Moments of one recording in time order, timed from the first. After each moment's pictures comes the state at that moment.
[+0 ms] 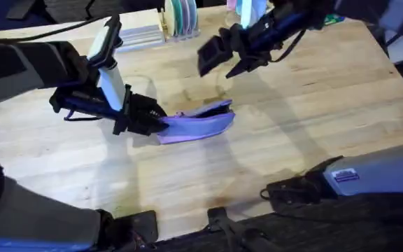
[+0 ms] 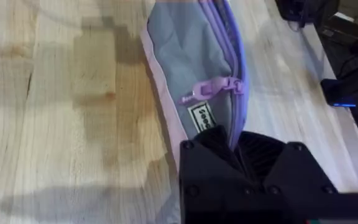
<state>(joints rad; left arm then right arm) -0.02 1.79 1.05 -1.20 1.01 1.71 0.23 1.54 1.29 -0.95 -0.54 0.19</state>
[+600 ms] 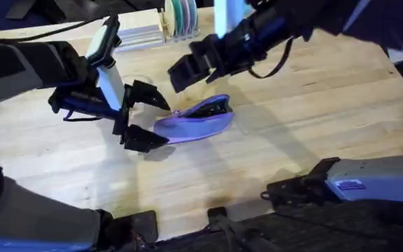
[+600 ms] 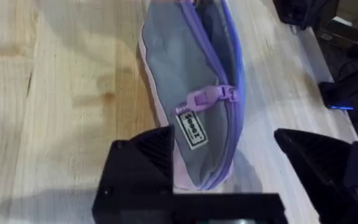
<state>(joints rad) -0.02 1.79 1.05 -1.20 1.02 1.71 0.49 1.43 1.29 -0.90 -0.43 0.25</state>
